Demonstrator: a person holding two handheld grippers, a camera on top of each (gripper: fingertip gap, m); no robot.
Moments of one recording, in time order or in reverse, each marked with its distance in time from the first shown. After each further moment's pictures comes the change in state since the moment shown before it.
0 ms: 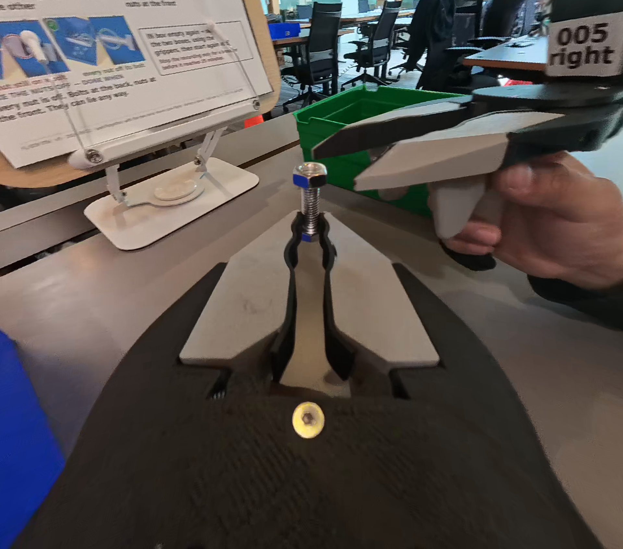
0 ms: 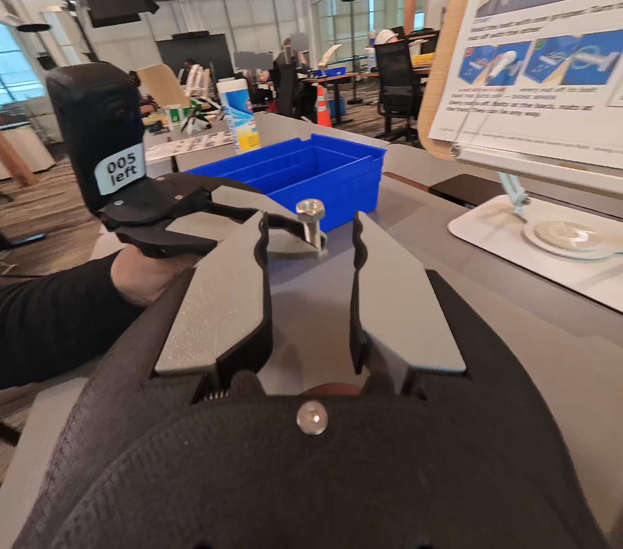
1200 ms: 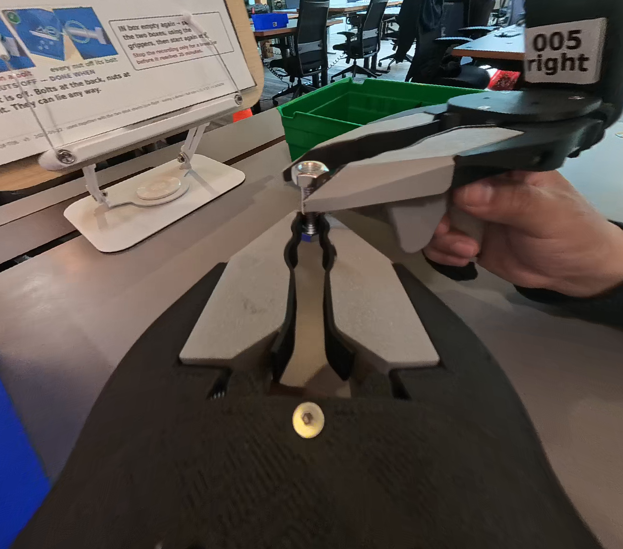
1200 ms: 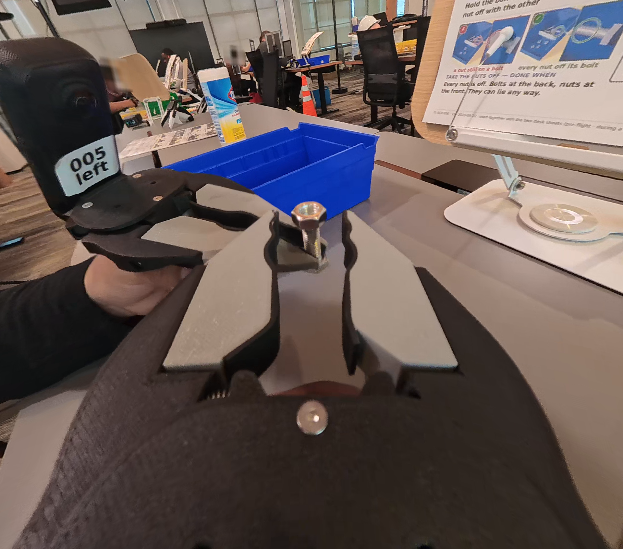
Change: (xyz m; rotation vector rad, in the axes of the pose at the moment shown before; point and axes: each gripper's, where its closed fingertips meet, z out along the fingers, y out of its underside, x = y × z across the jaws) left arm 0.012 0.002 0.003 -0.022 0.033 0.008; right arm 0.001 0.011 0.009 -0.028 0.053 0.012
